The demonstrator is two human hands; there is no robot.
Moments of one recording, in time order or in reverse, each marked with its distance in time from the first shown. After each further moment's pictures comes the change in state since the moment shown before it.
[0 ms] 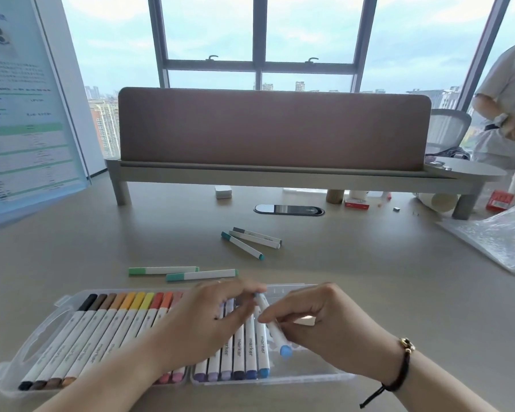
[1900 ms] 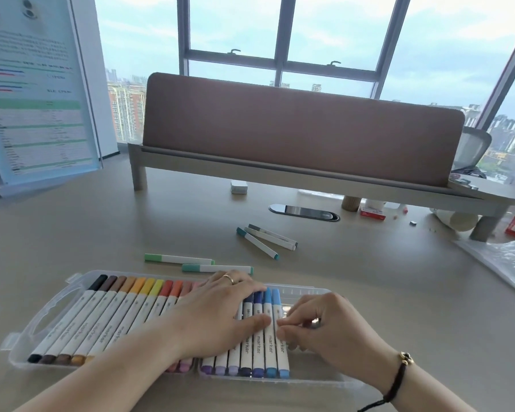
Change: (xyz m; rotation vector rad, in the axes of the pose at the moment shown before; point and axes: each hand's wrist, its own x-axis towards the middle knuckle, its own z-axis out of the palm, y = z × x) left_hand 0.005 -0.015 -0.001 0.309 -0.174 -0.113; right_hand 0.018 0.021 0.019 -0.081 -0.037 0.257
